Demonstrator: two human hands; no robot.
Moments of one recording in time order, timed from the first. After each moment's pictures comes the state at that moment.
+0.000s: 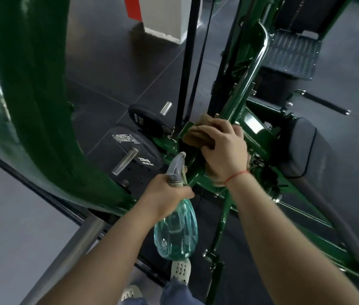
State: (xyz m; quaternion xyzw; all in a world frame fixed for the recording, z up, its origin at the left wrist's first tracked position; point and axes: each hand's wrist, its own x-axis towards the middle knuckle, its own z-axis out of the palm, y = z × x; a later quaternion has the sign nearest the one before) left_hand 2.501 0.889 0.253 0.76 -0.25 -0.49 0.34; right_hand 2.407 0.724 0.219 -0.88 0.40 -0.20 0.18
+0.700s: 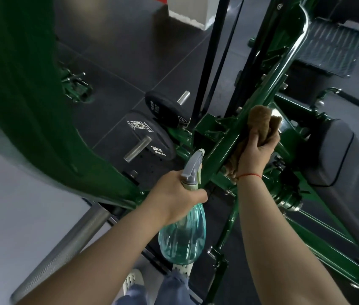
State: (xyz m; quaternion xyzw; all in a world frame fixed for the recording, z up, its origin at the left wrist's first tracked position) left_hand 2.495 0.890 0.249 0.79 -0.27 -0.46 0.30; right_hand 2.413 0.699 0.153 -0.47 0.53 -0.46 0.53
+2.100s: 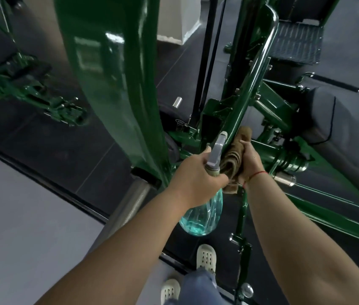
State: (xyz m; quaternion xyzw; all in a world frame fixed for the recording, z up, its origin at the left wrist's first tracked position) left_hand 2.490 0.959 0.263 0.74 -0.43 -0.40 0.33; right_hand 2.394 0.802 0.145 -0.24 0.58 -0.26 0.73
